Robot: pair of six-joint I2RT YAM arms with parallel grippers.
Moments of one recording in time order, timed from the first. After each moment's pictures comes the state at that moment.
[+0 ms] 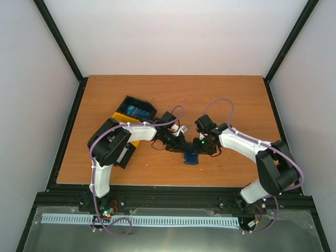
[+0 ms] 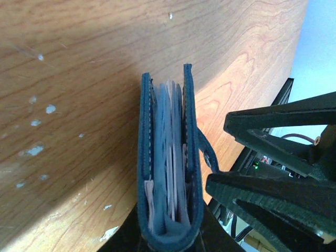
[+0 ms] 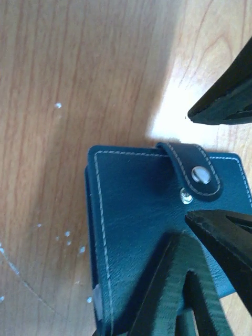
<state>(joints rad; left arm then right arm) -0.73 2.01 1.18 -0.24 0.79 -0.69 0.55 1.49 0.87 -0.67 -0.17 0.51</state>
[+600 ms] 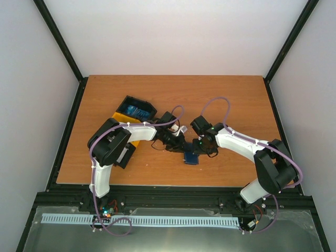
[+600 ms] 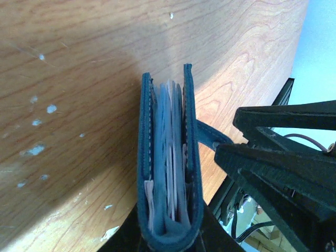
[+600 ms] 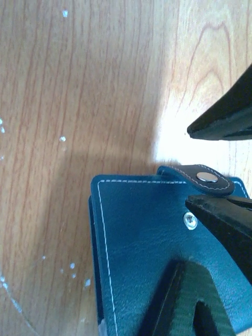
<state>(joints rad) -0.73 2.01 1.18 -0.24 0.79 -0.69 0.62 1.53 0.93 -0.73 0.00 0.54</state>
